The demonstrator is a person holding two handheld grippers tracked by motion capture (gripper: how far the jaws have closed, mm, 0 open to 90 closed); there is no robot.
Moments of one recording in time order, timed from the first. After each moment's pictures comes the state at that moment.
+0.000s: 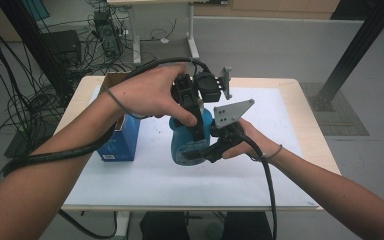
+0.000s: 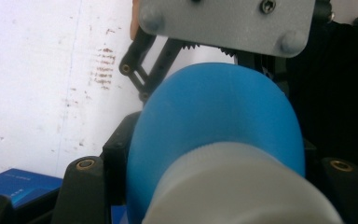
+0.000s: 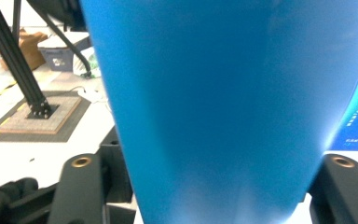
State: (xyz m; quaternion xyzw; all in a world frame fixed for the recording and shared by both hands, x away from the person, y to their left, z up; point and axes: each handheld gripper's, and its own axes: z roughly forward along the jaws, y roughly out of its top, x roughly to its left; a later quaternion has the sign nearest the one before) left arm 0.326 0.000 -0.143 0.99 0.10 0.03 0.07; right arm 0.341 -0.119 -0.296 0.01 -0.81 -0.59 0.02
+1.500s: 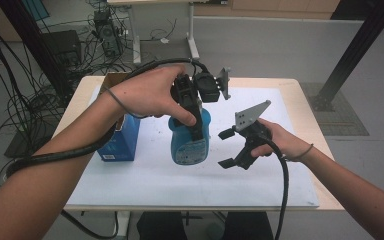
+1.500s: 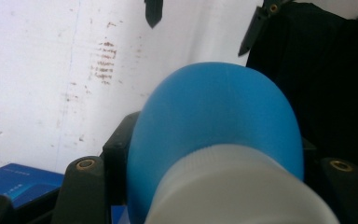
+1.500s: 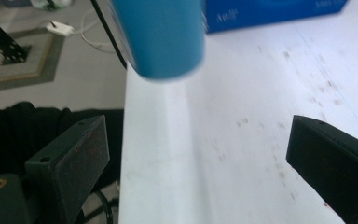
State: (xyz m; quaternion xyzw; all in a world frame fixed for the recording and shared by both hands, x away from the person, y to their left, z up) left arm 0.329 0.001 -0.146 0.99 0.11 0.02 0.07; right arm 0.351 -0.186 -0.313 -0.07 -0.90 -0.43 0.01
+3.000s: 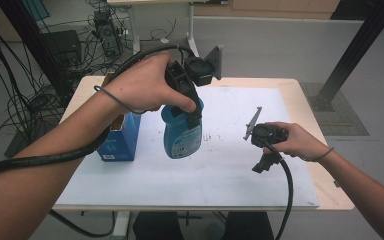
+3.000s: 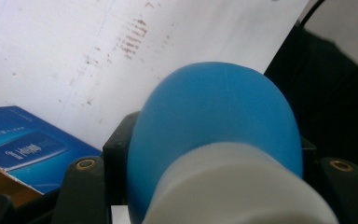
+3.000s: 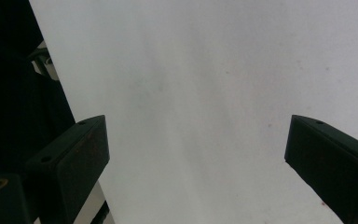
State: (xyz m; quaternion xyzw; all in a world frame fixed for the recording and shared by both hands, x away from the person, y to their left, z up) left arm 0.339 0.015 -0.118 0.96 0.27 0.03 0.07; right arm 0.369 -0.220 -0.338 -0.16 -0.98 -0.10 0.01
